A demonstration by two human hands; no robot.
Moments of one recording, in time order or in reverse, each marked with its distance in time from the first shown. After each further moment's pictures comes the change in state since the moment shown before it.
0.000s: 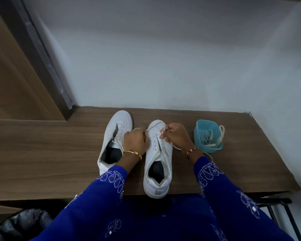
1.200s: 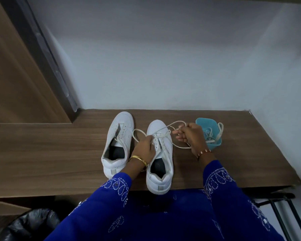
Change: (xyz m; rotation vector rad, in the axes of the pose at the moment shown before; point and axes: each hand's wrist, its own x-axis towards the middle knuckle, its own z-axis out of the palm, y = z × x) left_hand -0.037 0.012 0.009 -0.289 -0.210 0.003; right_hand -0.040 0.002 -0.031 0.412 0.187 0.131
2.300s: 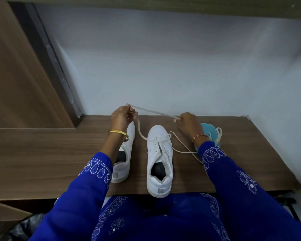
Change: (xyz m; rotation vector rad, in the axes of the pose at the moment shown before) left_hand 0.038 0.037 -0.111 -1.241 0.379 -0.186; right_hand 0.041 -0.031 0.001 -0.881 0.036 -0.346
